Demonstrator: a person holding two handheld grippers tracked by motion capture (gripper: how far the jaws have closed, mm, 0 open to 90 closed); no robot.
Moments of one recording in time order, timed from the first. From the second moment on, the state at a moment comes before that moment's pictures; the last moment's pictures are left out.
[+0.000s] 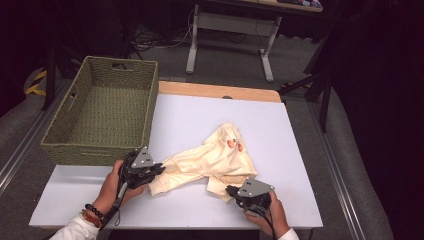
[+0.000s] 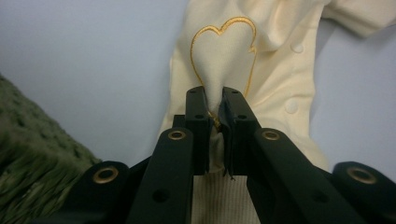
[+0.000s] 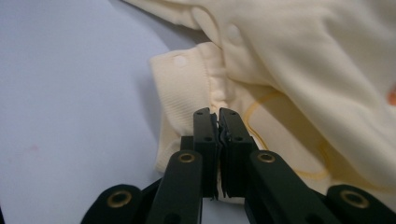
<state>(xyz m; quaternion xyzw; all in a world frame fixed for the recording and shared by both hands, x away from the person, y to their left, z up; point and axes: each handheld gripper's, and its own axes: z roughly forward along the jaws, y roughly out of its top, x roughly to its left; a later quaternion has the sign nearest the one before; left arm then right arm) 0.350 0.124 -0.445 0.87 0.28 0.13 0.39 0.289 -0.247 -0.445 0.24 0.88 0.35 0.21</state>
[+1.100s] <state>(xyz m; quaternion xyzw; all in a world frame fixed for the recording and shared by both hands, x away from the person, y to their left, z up) 0.309 0.121 -0.449 0.89 0.23 0.11 0.38 0.302 -0.321 -0.441 0.38 0.77 0.42 0.29</state>
